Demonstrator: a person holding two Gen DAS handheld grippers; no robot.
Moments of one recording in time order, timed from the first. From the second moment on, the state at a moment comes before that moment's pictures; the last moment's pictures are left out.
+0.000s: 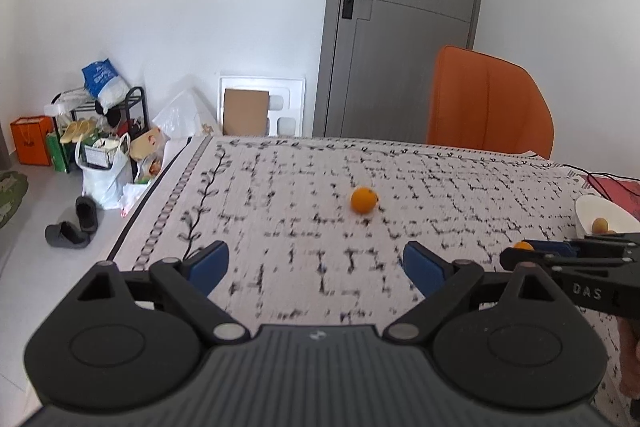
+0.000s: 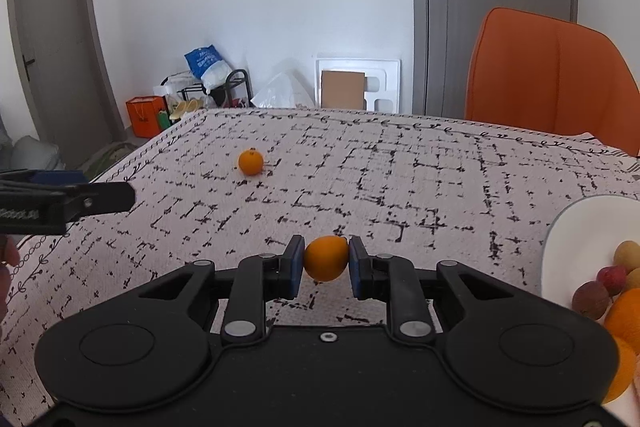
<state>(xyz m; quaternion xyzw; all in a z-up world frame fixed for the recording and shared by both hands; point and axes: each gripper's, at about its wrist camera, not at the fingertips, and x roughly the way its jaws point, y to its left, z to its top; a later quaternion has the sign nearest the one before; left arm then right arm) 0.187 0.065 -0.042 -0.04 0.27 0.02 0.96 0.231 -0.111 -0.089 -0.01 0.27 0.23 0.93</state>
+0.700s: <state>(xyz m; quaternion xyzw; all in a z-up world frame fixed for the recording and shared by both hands) 0.249 0.029 -0.064 -0.04 0.27 0.00 0.96 0.247 -0.138 -0.079 0.00 0.26 0.21 0.94</state>
